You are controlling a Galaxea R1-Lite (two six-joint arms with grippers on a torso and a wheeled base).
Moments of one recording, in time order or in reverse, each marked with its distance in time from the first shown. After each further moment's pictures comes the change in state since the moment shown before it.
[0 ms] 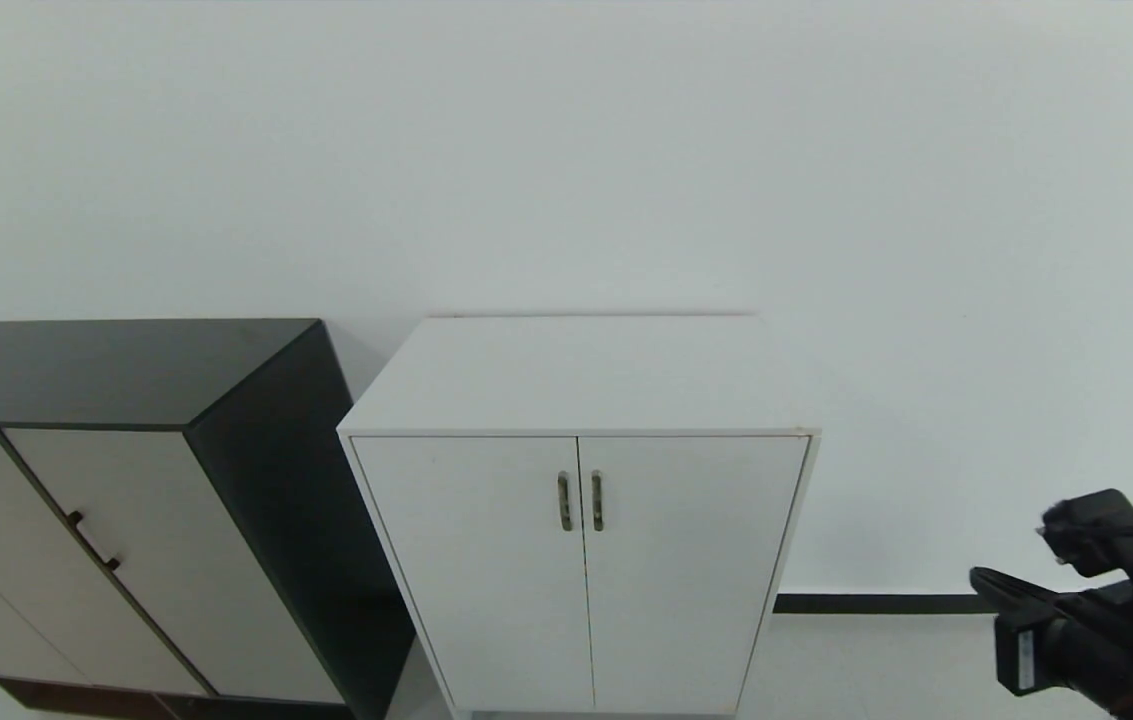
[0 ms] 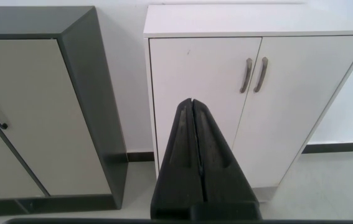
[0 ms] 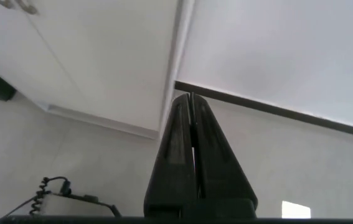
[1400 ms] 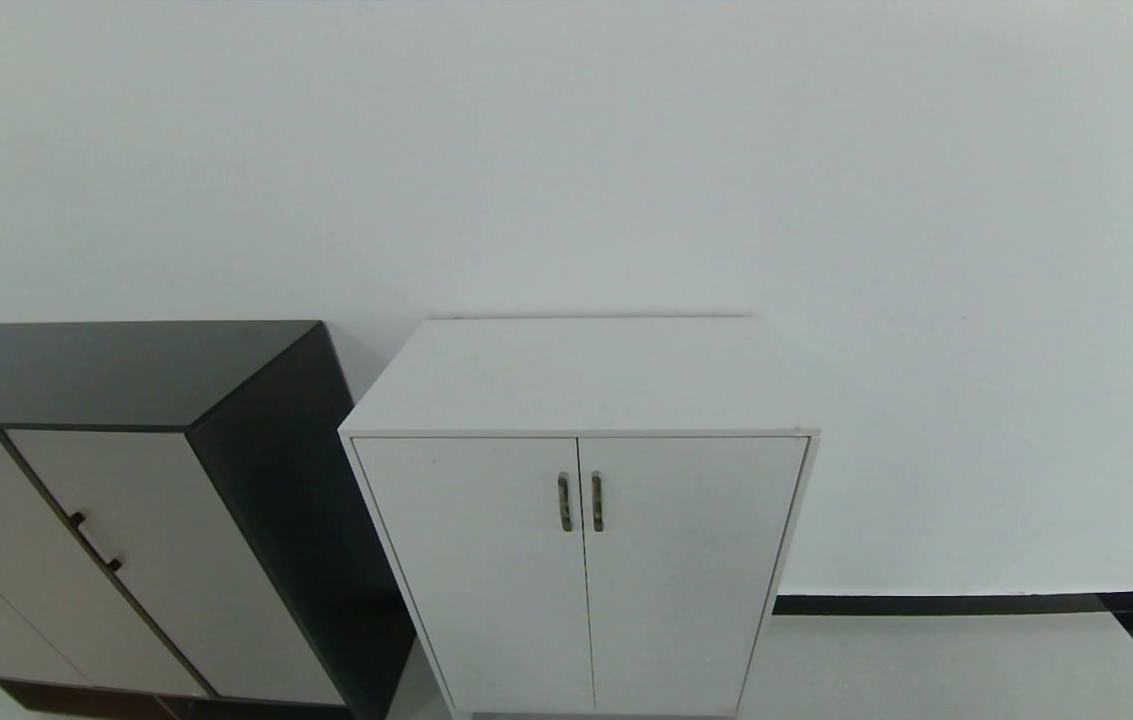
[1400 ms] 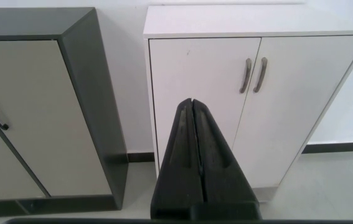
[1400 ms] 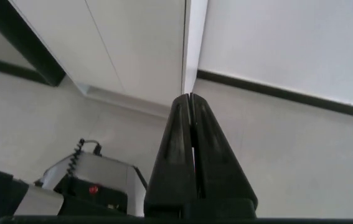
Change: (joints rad) left arm 0.000 0.000 0.000 0.000 -0.002 0.003; right arm -0.047 -1.064 0.070 0.974 0.195 0.010
